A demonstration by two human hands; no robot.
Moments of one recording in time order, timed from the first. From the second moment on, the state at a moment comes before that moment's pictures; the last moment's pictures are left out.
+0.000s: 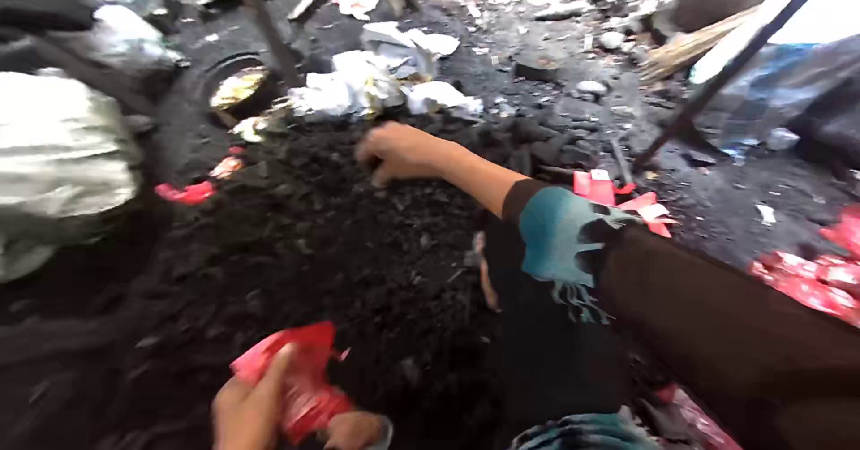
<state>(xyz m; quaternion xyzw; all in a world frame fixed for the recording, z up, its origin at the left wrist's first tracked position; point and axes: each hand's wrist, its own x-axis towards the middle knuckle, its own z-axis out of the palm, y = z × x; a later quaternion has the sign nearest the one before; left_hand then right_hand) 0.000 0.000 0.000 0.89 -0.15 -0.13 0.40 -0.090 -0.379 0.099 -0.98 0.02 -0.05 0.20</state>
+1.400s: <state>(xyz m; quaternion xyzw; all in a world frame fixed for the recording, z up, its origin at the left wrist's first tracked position) -0.028 -0.071 -0.077 0.75 -0.04 -0.35 0.57 -0.077 -0.208 -0.118 -0.48 0.26 0.03 0.84</state>
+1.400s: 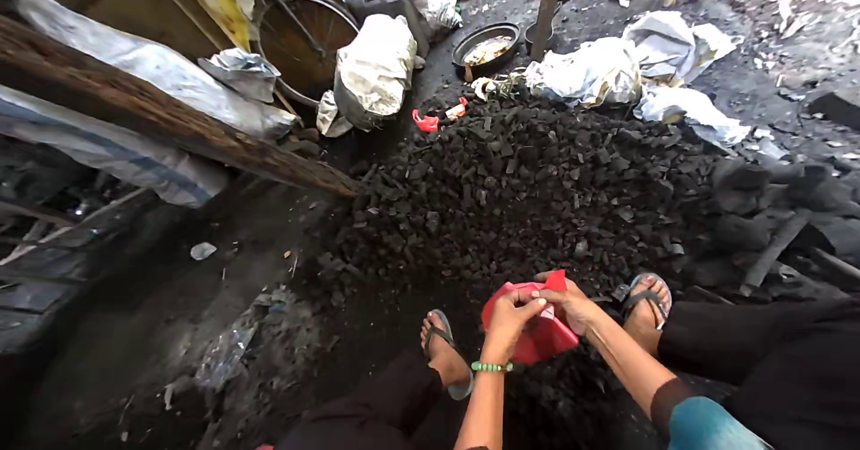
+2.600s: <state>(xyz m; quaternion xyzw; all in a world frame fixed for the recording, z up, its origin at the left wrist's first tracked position) -0.088 -0.063 -0.221 0.69 0.44 -0.22 0.53 -0.143 -0.231 -0.253 -0.52 0.67 0.01 0.53</state>
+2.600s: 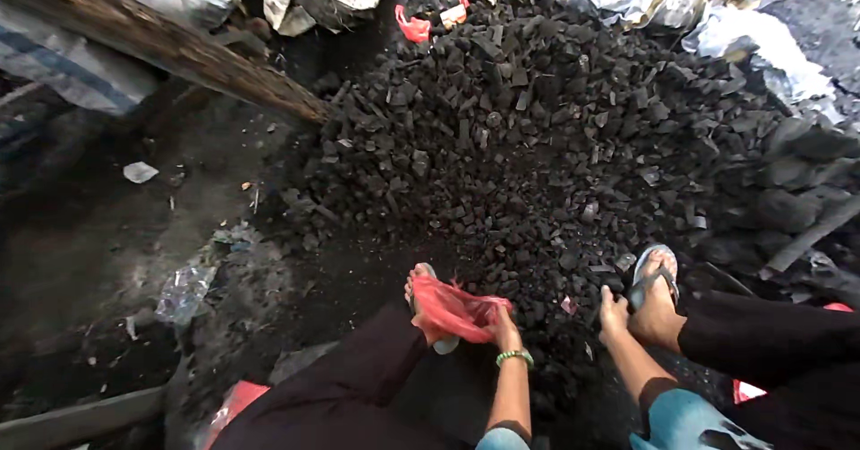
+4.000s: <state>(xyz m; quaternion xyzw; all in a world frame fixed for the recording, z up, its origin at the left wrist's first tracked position) 0.018 -0.128 -0.232 0.84 0.11 -0.27 0.46 -0.047 -0.193 -0.260 -0.71 0.41 -0.14 0.55</state>
